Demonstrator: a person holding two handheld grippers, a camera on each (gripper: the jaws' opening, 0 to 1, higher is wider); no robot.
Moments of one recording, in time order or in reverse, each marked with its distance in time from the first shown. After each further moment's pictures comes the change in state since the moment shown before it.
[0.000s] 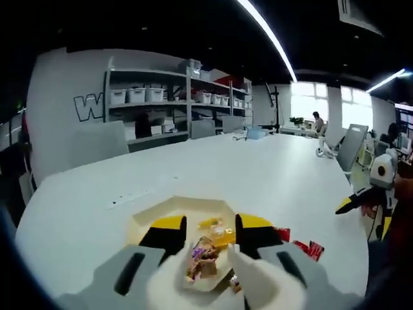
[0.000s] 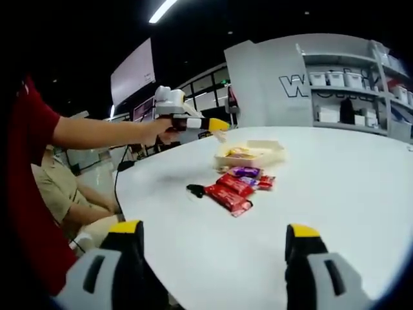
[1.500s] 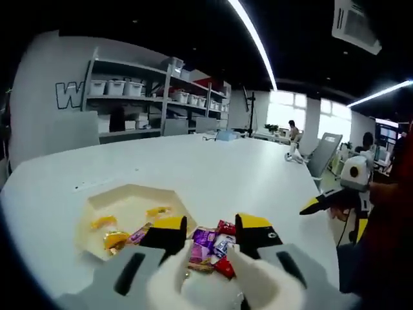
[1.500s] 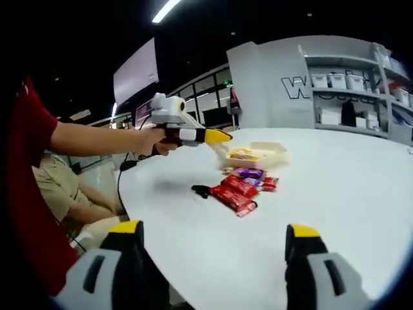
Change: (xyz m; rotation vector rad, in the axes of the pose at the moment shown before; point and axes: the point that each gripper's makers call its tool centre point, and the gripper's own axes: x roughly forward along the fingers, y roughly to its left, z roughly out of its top) left arm -0.012 -0.079 -0.024 -0.071 0.011 -0.244; right arm -0.004 0.009 0.001 -0.009 -0.007 0.006
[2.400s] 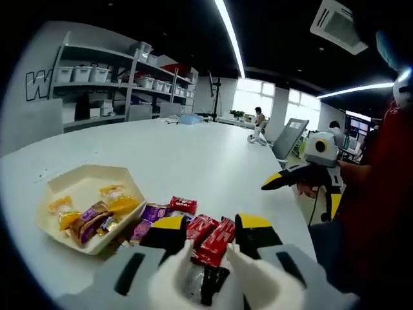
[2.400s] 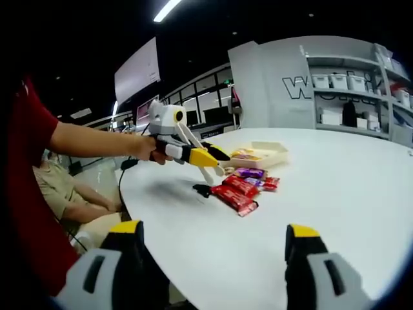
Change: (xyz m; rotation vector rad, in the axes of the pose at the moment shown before) left arm -0.001 -0.051 -0.041 0.033 0.099 -0.210; right arm 0.000 0.001 0.000 -0.012 0.010 0.004
